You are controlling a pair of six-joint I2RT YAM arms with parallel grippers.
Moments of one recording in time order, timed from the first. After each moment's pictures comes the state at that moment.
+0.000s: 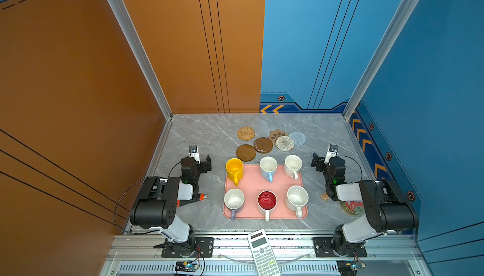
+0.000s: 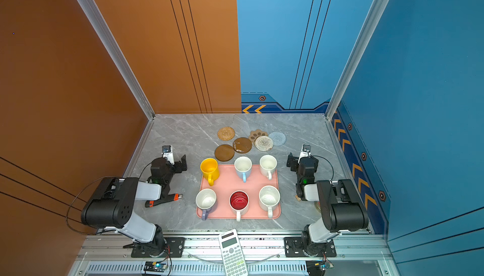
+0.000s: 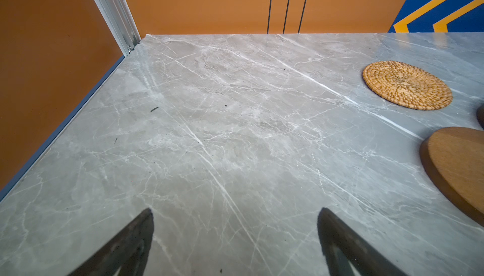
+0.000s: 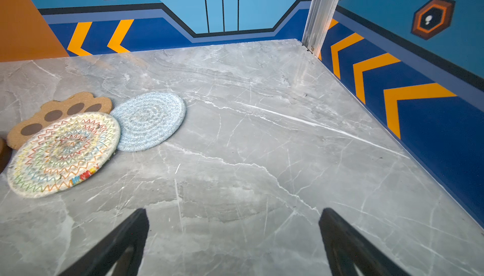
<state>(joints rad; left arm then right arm) 0.00 1.58 0.36 0.86 -0.07 -0.01 0.04 1.54 0.35 0.83 0.20 0.07</state>
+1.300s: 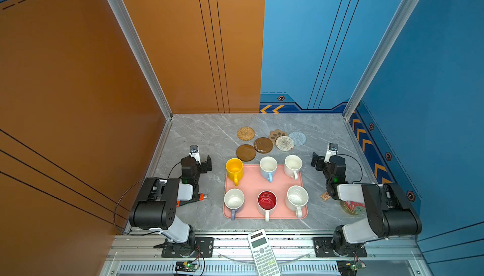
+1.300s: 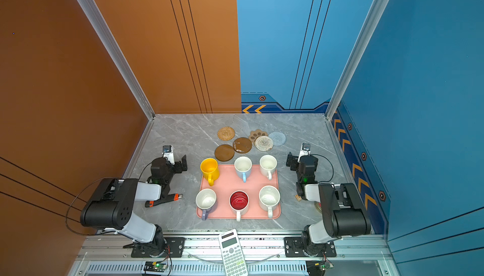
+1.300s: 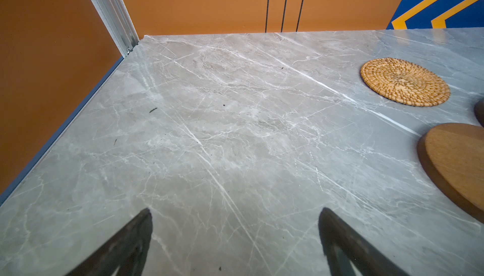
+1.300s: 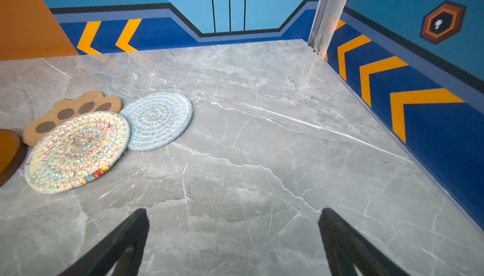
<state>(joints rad) 0.00 1.55 0.36 0.82 -0.07 0.00 0.04 1.45 0.38 0.71 0.19 0.07</state>
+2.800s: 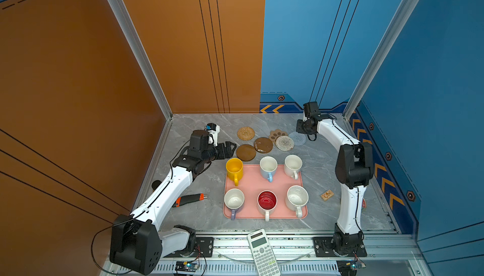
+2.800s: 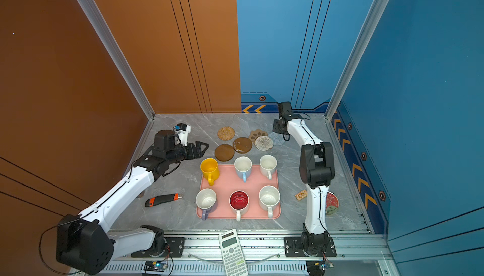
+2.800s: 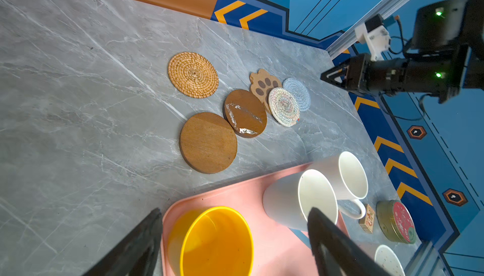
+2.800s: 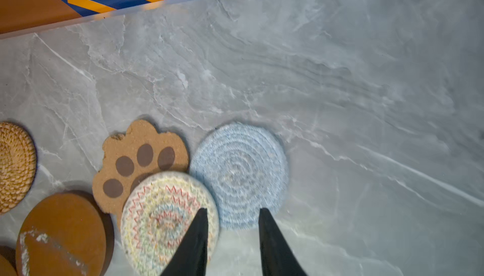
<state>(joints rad) -0.27 1.23 0.95 -0.31 0.30 -0.39 0.15 2.18 1.87 -0.66 0.06 0.29</state>
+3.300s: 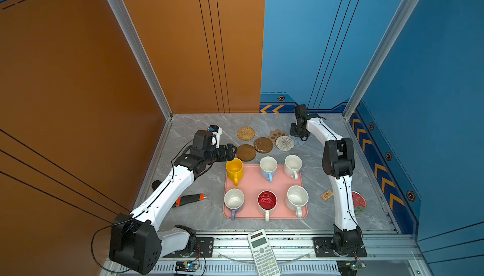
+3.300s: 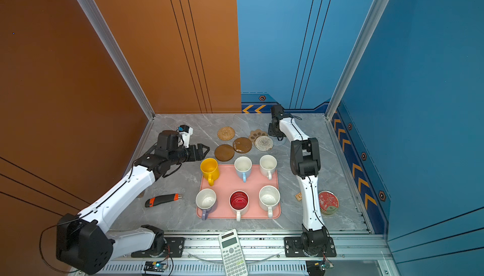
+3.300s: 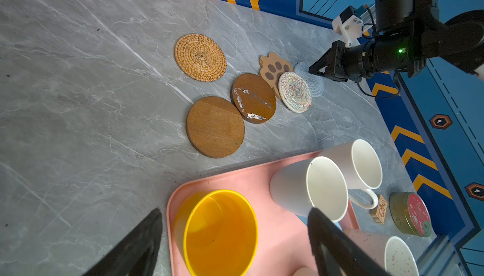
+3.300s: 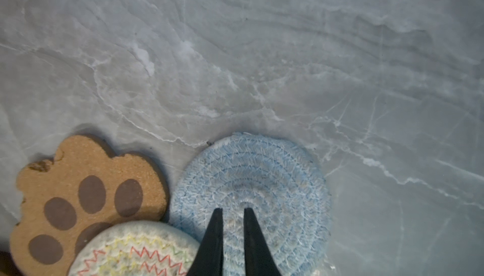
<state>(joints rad) -0.30 1.23 0.97 -0.39 0.23 -0.38 0.18 2.42 2.10 -0.83 0.12 0.34</state>
